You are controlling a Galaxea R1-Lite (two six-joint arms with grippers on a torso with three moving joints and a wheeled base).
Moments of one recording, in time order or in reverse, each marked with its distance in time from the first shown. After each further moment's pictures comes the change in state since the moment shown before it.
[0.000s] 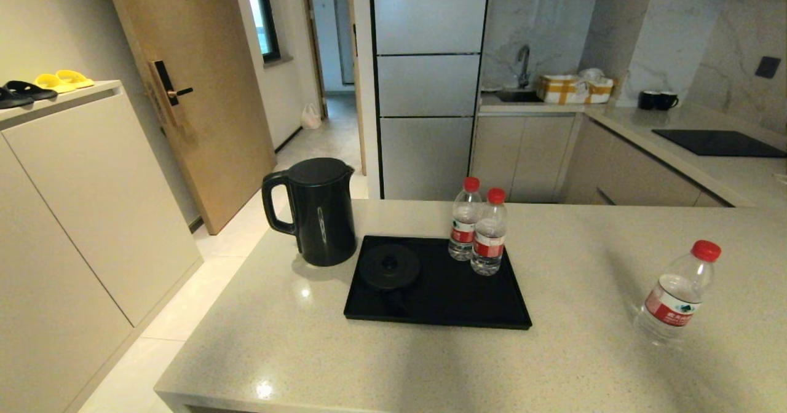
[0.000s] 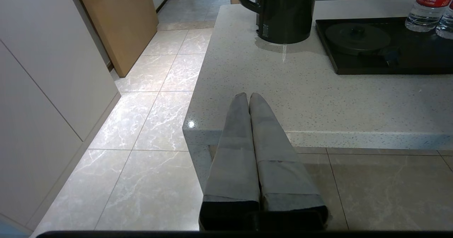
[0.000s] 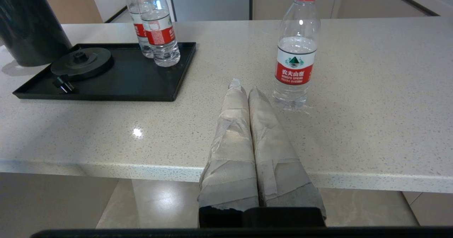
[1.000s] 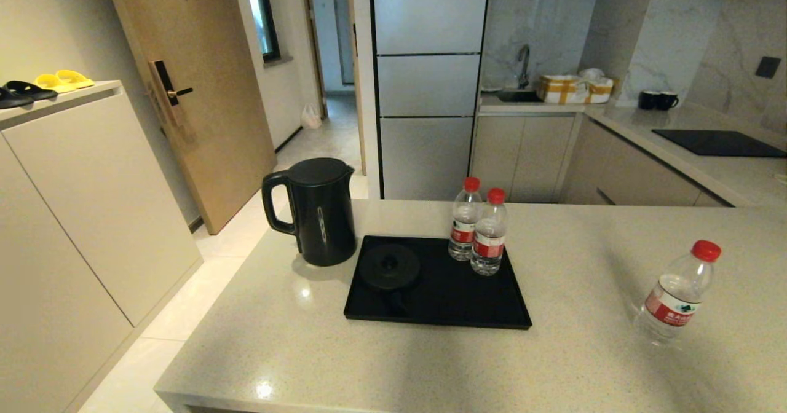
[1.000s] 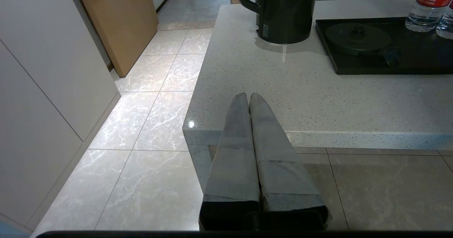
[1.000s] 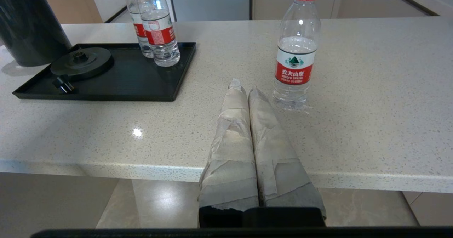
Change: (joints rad) left arm 0.000 0.000 0.000 0.000 0.000 0.000; right arm 0.000 0.000 0.000 0.000 0.000 0.000
